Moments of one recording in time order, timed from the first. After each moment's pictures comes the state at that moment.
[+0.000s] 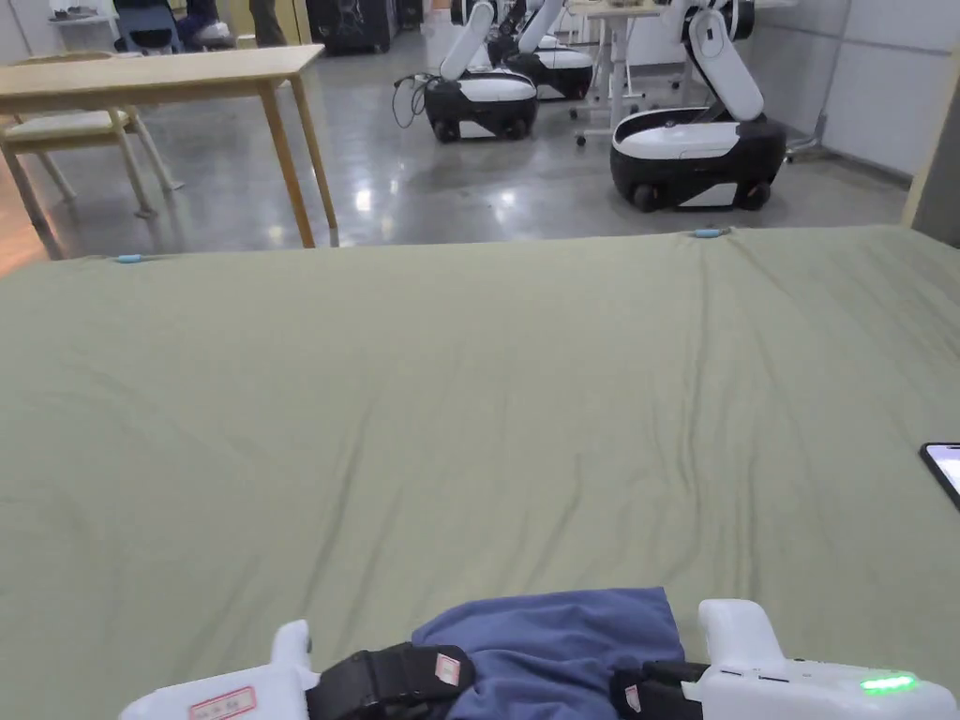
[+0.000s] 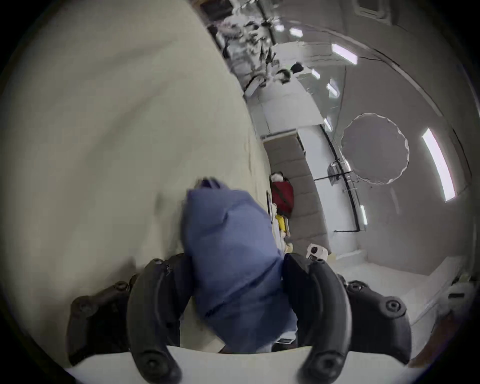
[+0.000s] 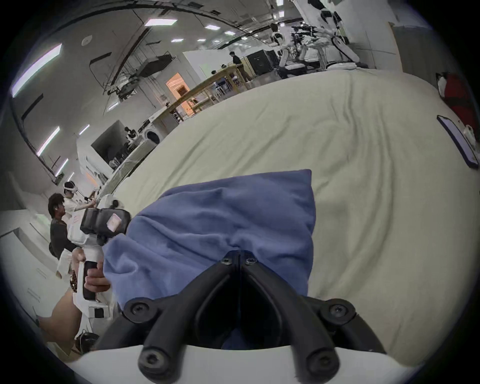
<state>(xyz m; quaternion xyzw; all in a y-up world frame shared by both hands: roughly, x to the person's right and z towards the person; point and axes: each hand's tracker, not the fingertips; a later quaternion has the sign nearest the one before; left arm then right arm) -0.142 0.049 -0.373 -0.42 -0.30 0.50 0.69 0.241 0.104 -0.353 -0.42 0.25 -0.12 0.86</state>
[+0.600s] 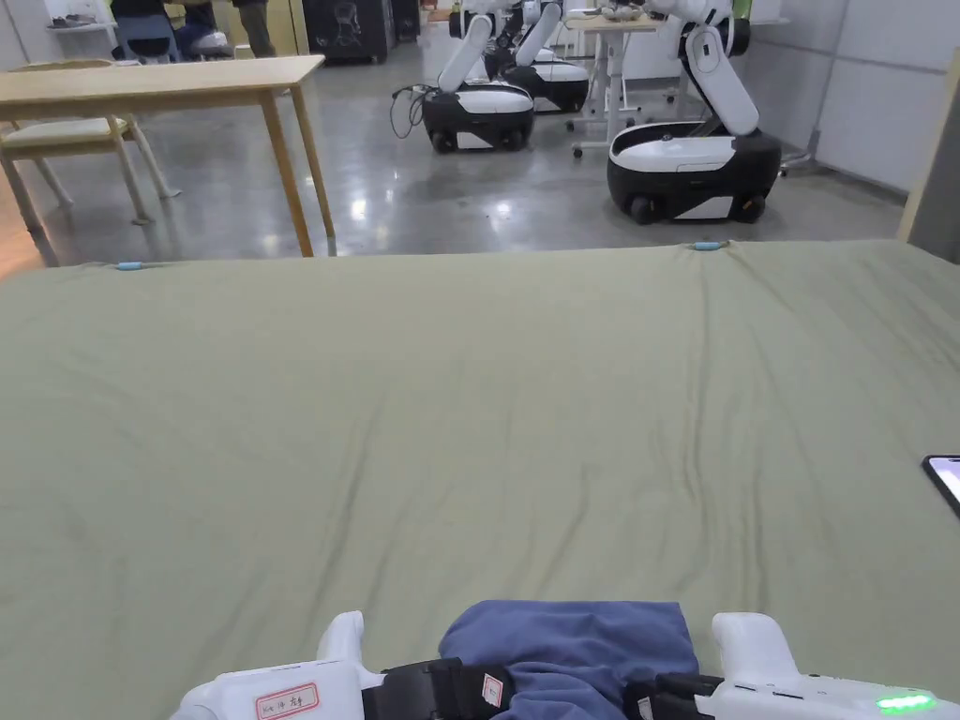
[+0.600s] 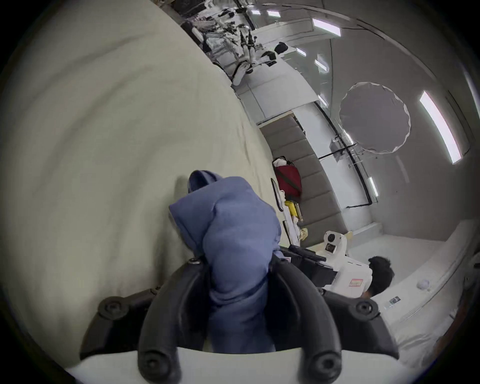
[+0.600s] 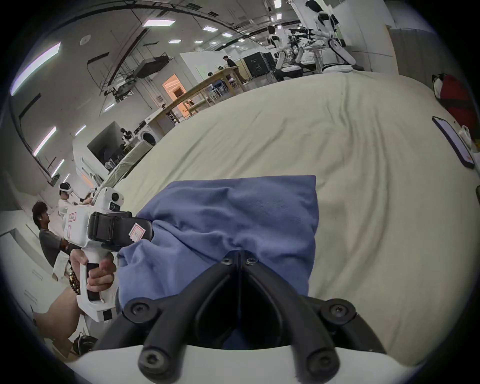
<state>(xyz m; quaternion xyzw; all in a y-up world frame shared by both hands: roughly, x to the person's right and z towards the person) -0.130 0.062 -0.381 -0.41 -0.33 0.40 0.75 0.236 0.107 -0.349 -0.41 0.24 -0.12 0.87</state>
